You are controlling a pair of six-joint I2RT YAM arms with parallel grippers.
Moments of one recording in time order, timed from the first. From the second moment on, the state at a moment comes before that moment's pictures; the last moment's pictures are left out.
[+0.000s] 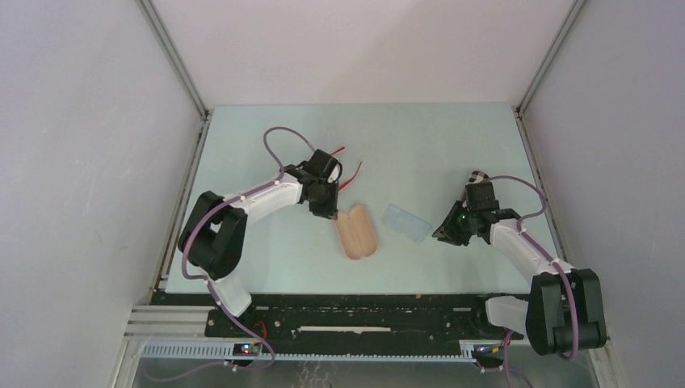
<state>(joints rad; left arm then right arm) -0.58 1.73 1.18 -0.58 0.08 -0.44 0.11 1.20 0.61 -0.48 -0.23 0.69</state>
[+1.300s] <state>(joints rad) -0.68 1.47 0.68 -0.06 -0.17 -1.20 0.11 1.17 0.61 -0.47 -0.22 0.69</state>
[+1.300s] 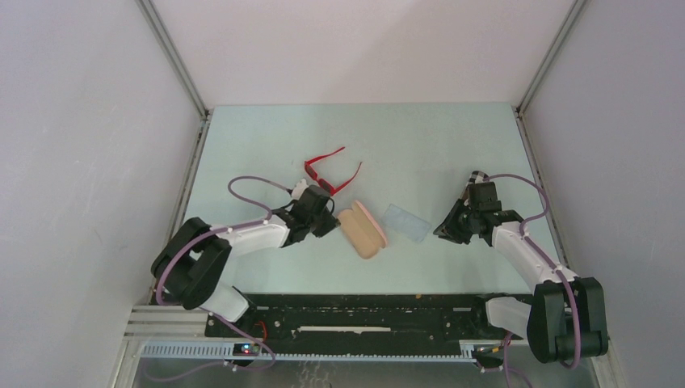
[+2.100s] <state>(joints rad) -0.79 1.50 1.09 -0.20 -0.03 -0.82 0.18 1.28 0.61 -0.35 -0.19 0.85</state>
